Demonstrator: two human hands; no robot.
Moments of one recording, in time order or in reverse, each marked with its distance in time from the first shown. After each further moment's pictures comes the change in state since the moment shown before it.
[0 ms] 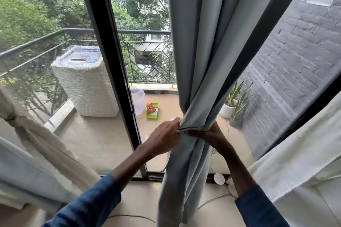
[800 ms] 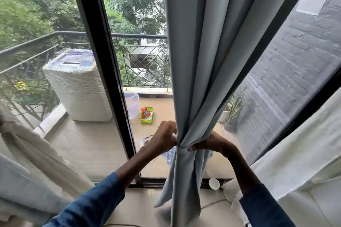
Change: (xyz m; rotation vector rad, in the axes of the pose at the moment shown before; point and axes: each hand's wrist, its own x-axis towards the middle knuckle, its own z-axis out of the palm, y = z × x) left_hand 0.033 0.008 0.006 -0.097 0.110 -0.010; right_hand 0.014 0.003 -0.035 -0.357 -0.307 0.267
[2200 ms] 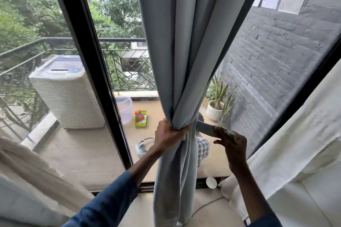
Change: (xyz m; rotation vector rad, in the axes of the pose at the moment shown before) left_hand 0.019 0.016 0.033 -0.283 0.225 -0.480; right_hand -0.050 0.044 -0.006 0.531 0.854 -0.341
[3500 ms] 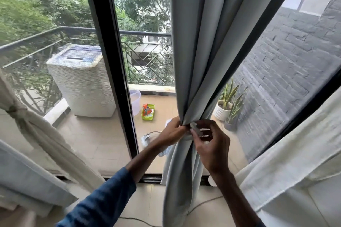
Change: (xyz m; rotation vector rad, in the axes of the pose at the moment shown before) left_hand -0.024 -0.003 -0.034 -0.301 -0.433 0.068; right_hand -0.073 -0.059 0.098 -0.622 -0.089 -0.444
